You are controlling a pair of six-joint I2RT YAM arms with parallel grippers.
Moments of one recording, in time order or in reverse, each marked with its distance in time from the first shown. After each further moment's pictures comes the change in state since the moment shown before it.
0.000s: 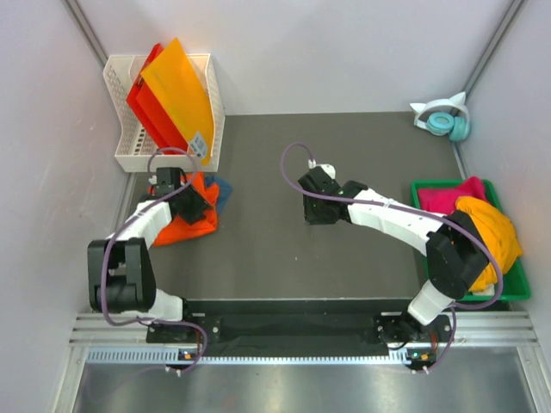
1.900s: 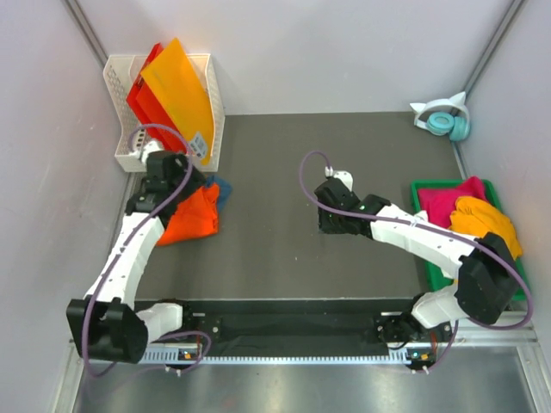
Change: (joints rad) left arm -0.063 -0.270 0.142 -0.096 -0.276 0.035; right arm 0.008 -0.214 -0.178 0.009 0.055 0.014
